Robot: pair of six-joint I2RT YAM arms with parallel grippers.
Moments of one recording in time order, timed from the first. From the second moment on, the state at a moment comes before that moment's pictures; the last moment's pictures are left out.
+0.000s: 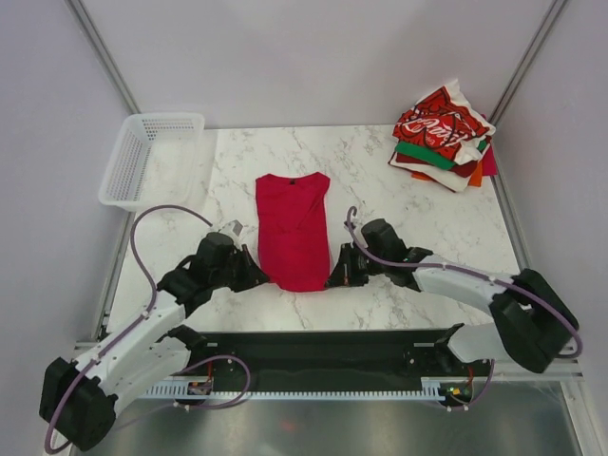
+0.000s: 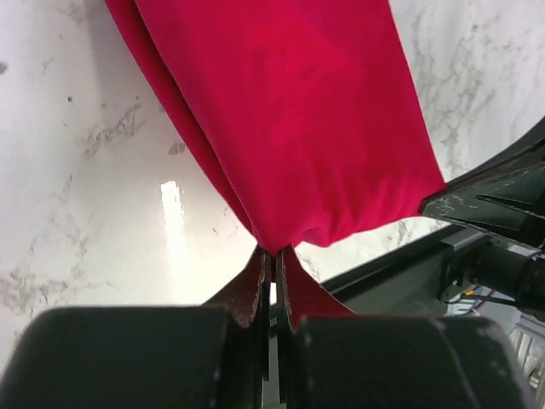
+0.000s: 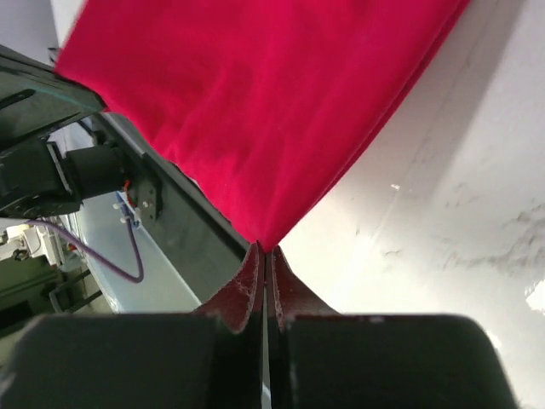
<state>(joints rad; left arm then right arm) -0.52 0.89 0.50 -0.39 0.17 -0.76 0.68 1.41 0.62 0.01 -0.50 0.76</state>
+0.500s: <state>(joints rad) -0.54 0.90 0.88 -0.77 0.00 -0.75 0.70 1.29 0.89 -0.32 -0.30 0.67</state>
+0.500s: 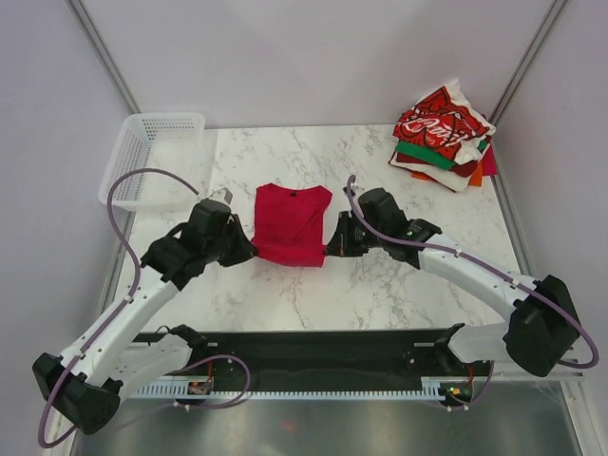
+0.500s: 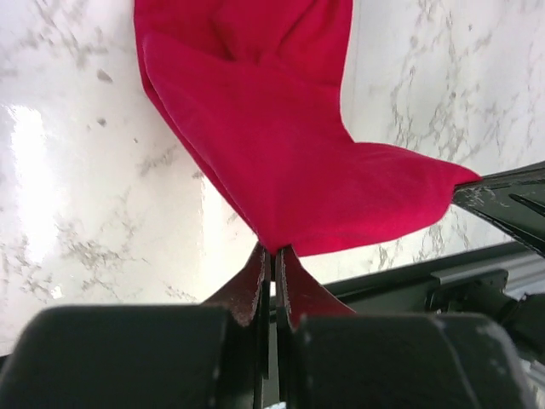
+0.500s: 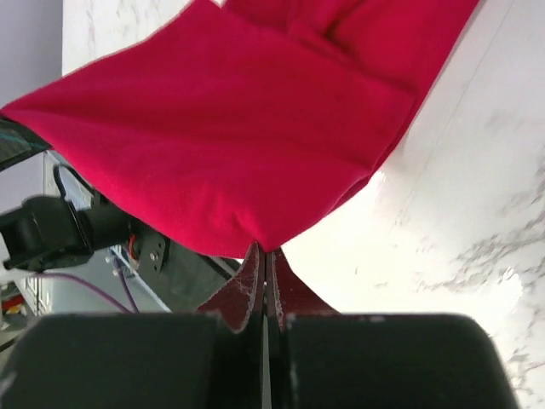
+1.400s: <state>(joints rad) -0.21 2.34 2.39 -0.96 0.20 -0.45 0.33 2.21 2.03 -0.52 -0.31 0.56</state>
